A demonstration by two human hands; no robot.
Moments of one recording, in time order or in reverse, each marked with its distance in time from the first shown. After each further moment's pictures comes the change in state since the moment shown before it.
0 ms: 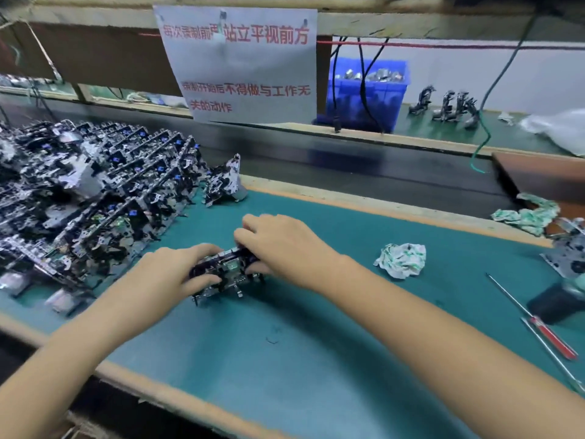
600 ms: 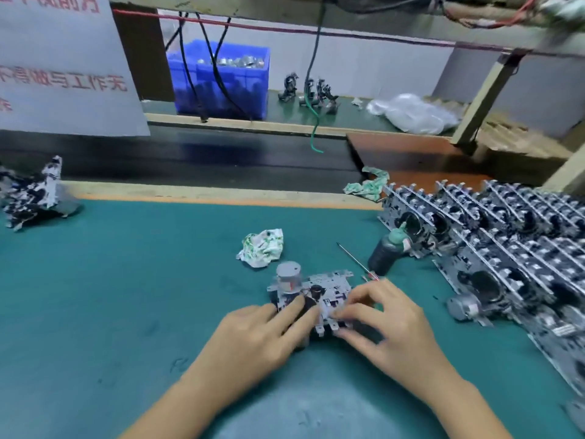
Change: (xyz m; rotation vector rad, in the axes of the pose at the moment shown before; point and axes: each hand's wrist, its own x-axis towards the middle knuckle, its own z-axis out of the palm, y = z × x) left_hand 0.014 0.221 0.115 -0.013 0.453 0.979; right_hand -0.306 0.024 -0.027 0.137 0.358 0.665
